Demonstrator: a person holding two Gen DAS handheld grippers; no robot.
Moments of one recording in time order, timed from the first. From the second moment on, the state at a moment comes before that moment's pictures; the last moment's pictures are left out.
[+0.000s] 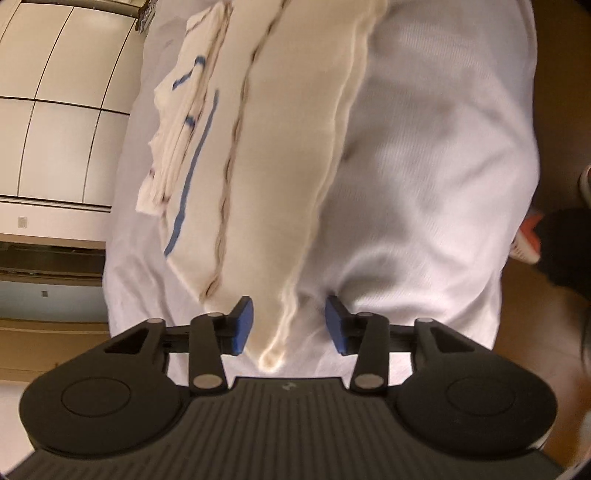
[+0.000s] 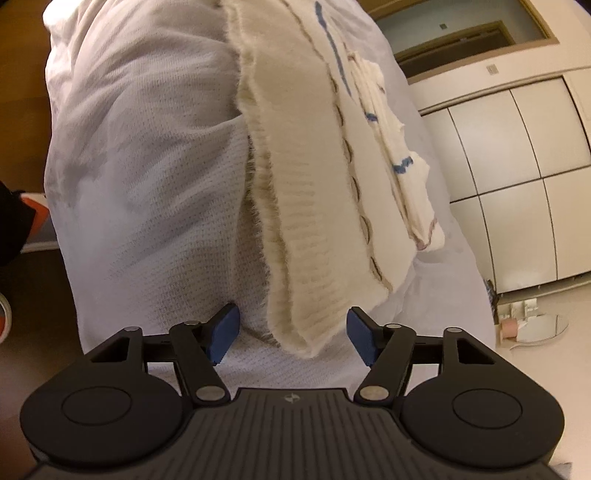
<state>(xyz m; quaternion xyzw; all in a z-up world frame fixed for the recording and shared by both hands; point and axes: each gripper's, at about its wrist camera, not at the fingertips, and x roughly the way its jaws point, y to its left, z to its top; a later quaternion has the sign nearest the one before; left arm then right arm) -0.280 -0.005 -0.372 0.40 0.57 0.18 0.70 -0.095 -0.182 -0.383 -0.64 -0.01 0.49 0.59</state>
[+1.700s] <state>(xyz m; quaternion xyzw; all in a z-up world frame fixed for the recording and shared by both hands) -0.133 0.438 -0.290 -0.36 0.46 0.29 0.76 0.274 0.049 -0.289 -0.02 0.55 0.43 0.71</state>
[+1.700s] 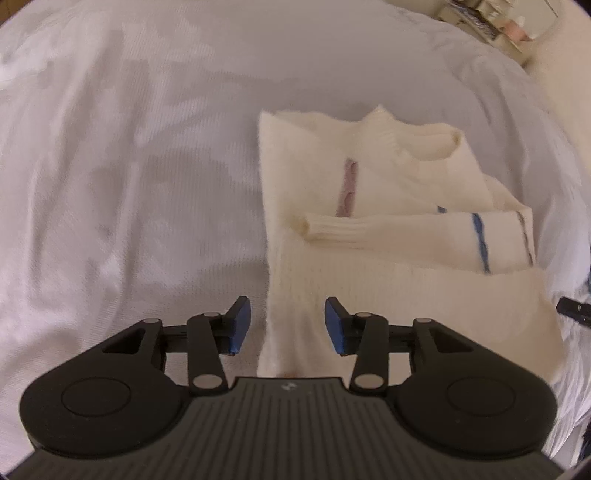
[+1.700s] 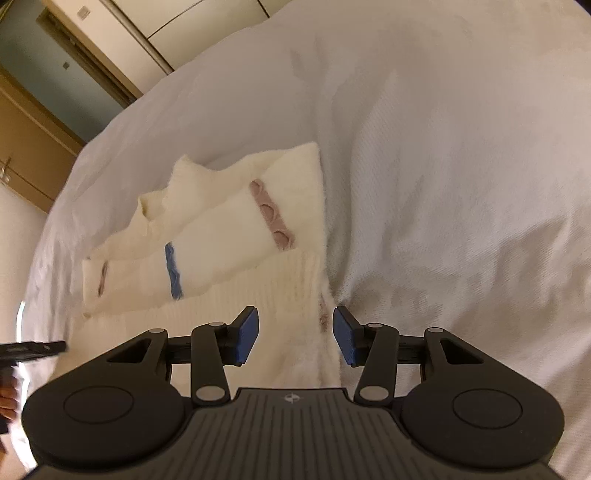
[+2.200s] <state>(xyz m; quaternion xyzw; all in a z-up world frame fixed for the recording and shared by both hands) -0.132 0.408 -0.239 -0.29 0.40 0.28 0.82 0.252 0.059 -0.225 -0.08 0.47 0.48 0.73</state>
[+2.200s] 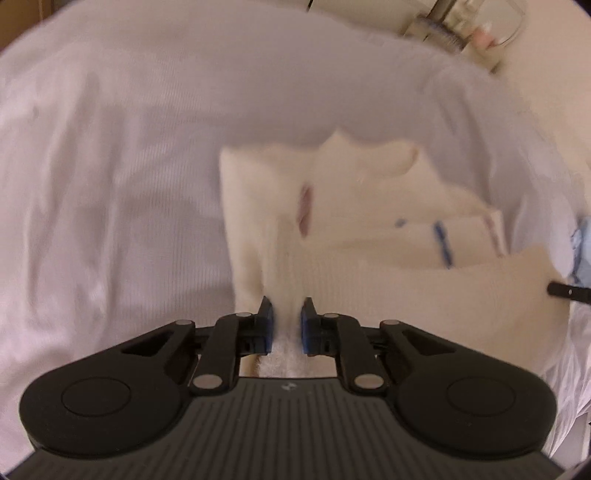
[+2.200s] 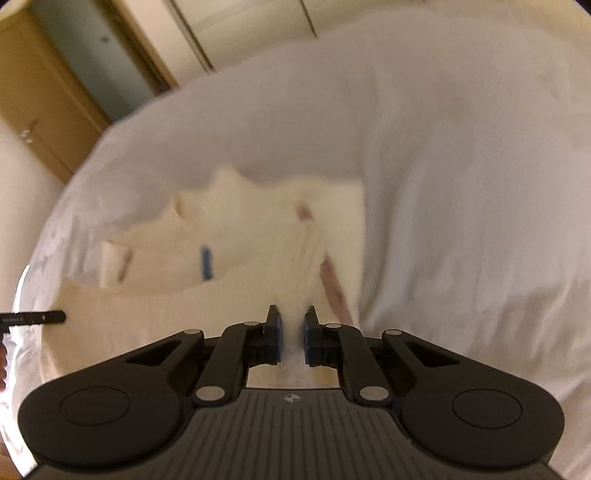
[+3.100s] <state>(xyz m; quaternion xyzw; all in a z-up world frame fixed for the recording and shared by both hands) -0.045 0.530 -0.312 -0.27 0.41 0.38 0.79 0.353 0.170 -0.286 -0.08 0.48 0.37 0.79</state>
